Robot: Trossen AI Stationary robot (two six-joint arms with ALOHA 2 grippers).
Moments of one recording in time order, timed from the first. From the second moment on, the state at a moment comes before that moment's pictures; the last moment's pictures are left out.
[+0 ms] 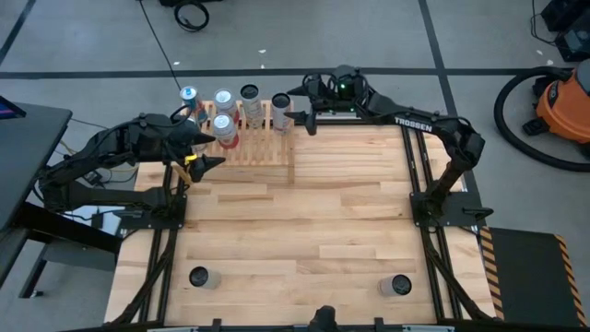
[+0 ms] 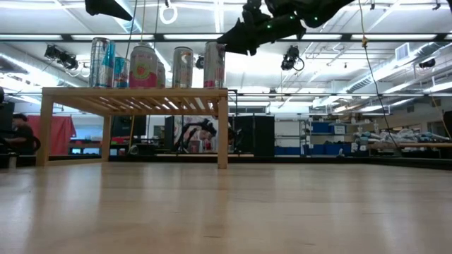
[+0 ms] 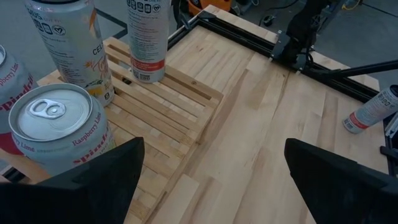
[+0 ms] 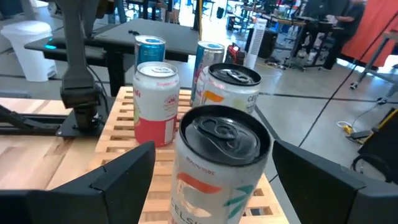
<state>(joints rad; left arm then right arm) 0.27 0.82 1.21 -0.91 -0.10 -0.28 -0.55 1.67 1.43 0.06 -0.39 -0.23</state>
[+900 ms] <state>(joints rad) 0.27 0.82 1.21 -0.91 -0.10 -0.28 -0.52 1.72 1.43 0.12 -0.26 -0.17</state>
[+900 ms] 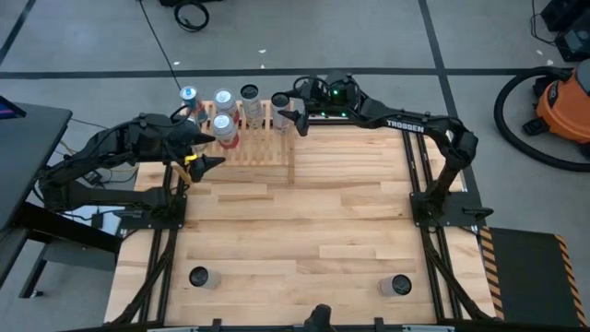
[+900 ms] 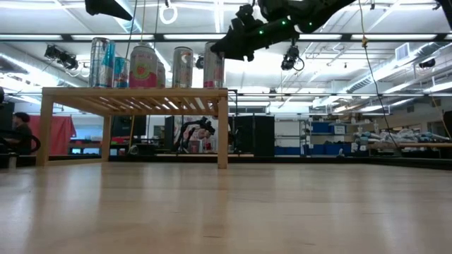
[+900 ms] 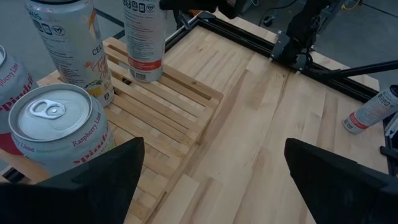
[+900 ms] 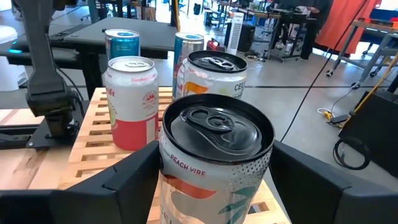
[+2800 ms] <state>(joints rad) 0.27 0.82 1.21 -0.91 -0.10 -0.28 -0.34 1.77 1.43 0.22 0.34 -0.01</state>
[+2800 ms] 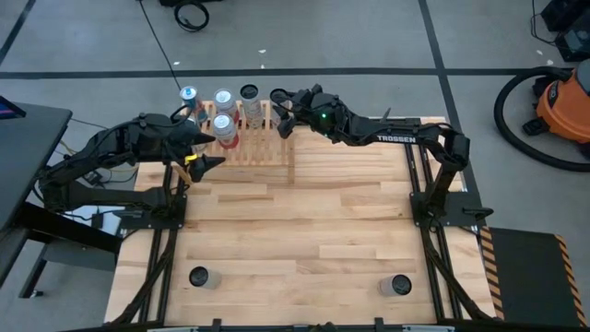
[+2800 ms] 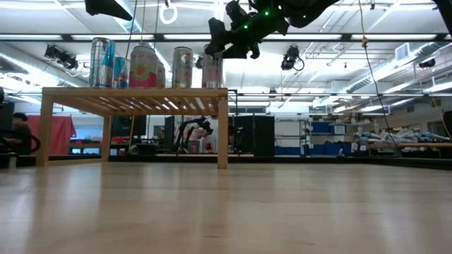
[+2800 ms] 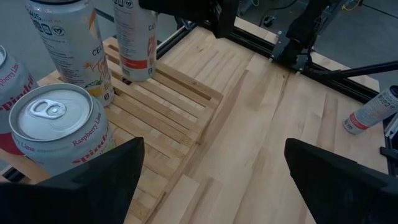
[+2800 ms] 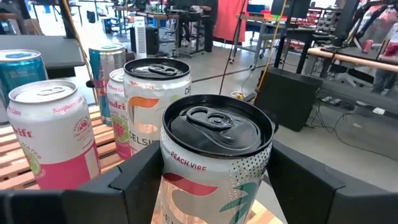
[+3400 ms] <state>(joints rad) 0.27 0.82 1.21 -0.91 -0.10 -0.28 -0.34 1.77 1.43 0.22 0.32 -0.02</state>
